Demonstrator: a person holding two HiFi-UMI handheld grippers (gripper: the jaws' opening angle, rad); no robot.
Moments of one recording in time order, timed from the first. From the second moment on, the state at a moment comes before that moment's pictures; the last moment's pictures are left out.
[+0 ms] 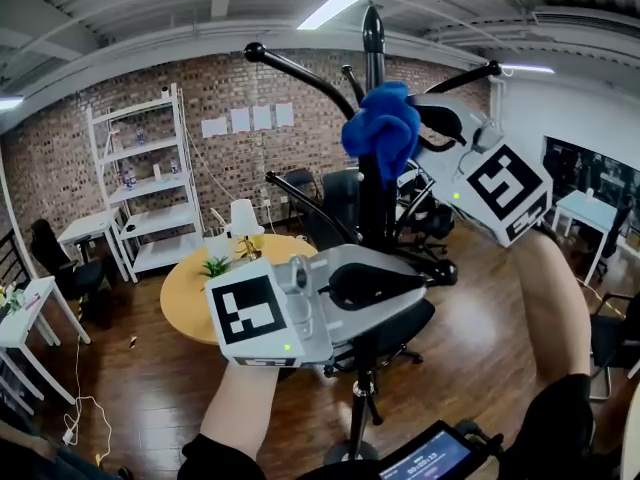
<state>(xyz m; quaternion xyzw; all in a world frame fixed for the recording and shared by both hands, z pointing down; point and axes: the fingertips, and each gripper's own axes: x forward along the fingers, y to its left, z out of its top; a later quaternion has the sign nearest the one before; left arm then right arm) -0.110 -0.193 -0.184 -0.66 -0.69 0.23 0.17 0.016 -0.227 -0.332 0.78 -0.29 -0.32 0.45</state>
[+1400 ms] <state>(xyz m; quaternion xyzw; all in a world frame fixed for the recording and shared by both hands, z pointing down) -0.124 -0.172 -0.140 -0.65 -0.72 0.22 0.15 0.027 -0.231 -0.221 0.76 -0.38 -0.22 0.48</state>
